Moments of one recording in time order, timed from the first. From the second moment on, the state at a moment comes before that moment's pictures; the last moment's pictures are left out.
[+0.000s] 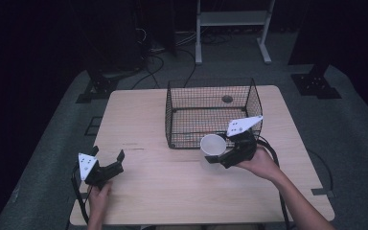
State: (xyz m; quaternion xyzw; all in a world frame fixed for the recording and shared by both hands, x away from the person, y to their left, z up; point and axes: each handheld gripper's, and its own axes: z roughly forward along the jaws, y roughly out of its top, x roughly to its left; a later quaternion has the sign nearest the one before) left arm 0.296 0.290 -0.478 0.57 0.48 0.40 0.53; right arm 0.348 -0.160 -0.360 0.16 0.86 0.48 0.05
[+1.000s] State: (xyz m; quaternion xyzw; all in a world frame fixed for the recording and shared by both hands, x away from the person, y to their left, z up) left arm 0.296 0.290 -0.478 0.58 0.48 0.40 0.53; right arm 0.405 -0.148 -0.297 0.17 0.85 0.50 0.08
